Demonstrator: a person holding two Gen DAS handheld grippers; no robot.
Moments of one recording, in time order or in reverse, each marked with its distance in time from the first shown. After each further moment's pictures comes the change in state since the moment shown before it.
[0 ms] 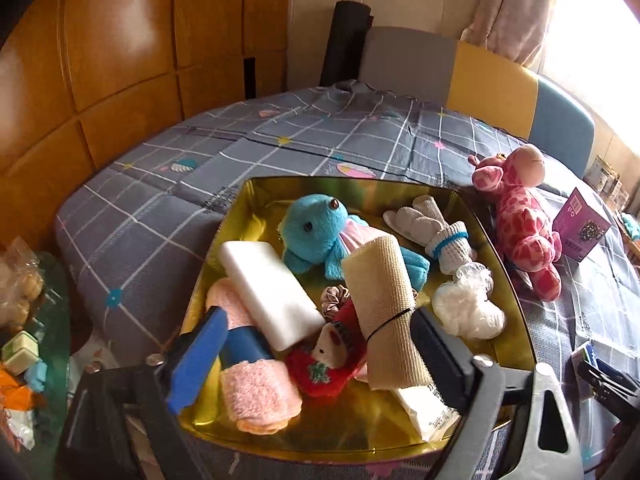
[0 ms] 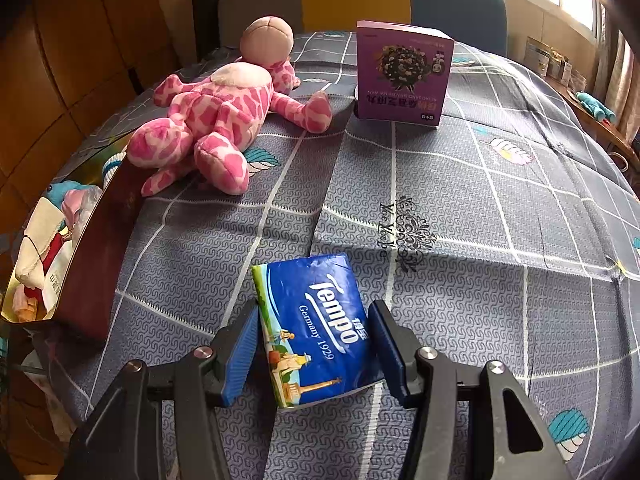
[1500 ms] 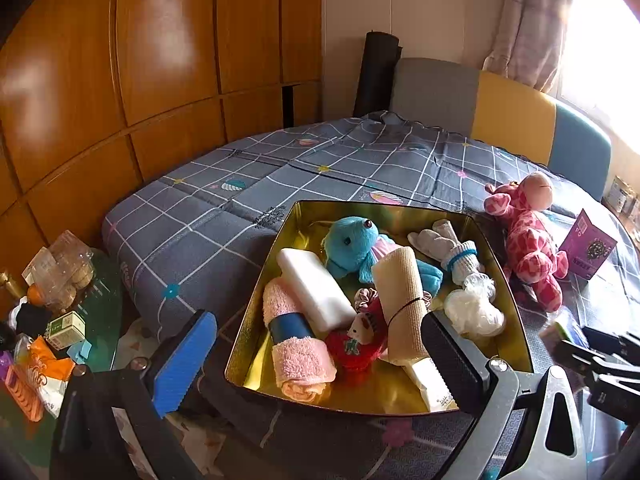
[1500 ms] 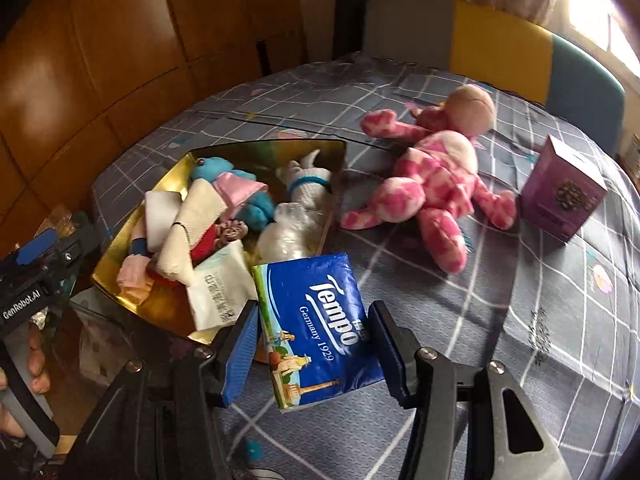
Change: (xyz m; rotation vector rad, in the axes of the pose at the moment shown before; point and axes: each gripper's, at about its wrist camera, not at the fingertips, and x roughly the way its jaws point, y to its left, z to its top) left arm -0.056 0.008 -0.018 -0.048 -0.094 0.116; right arm -0.044 0.151 0.034 -0.336 0.007 0.253
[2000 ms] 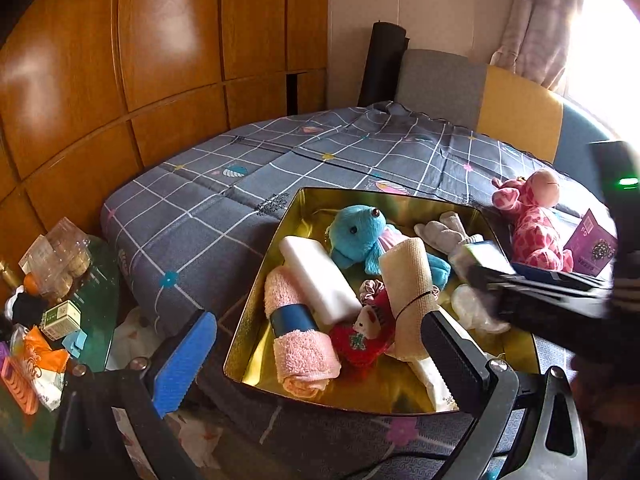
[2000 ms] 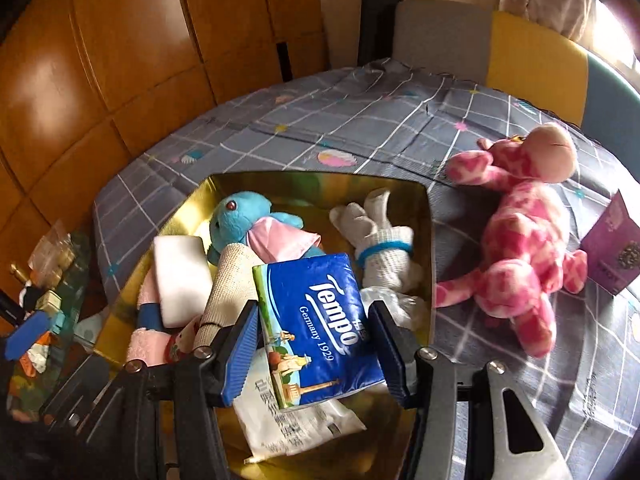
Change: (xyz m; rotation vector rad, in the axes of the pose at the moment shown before) left arm 0.013 0.006 -0.001 -0.024 0.042 0.000; right arm 0.076 0.059 0.060 -0.012 -0.009 0.012
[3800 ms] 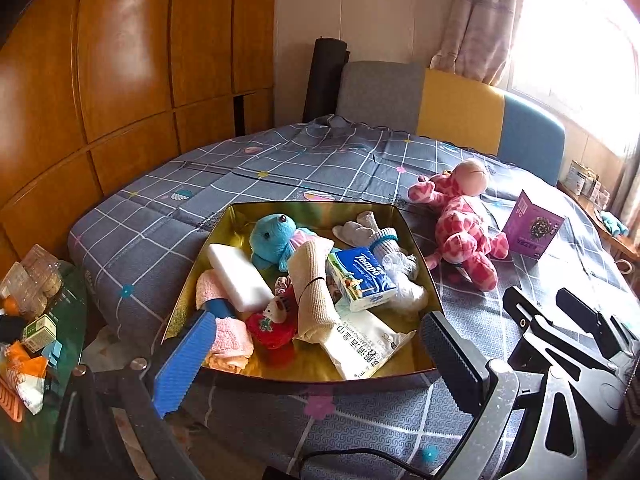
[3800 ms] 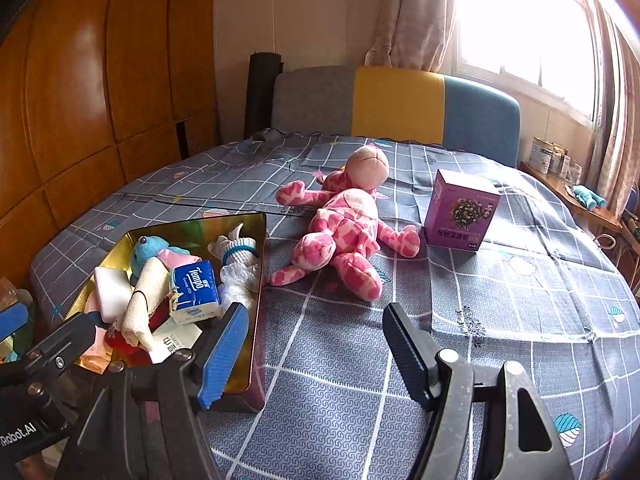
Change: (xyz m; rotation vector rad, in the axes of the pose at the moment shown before) left arm -0.051 -0.059 -0.019 0.095 -0.064 -0.142; right arm -0.120 -0.046 -0.094 0.183 -0.299 -0.346
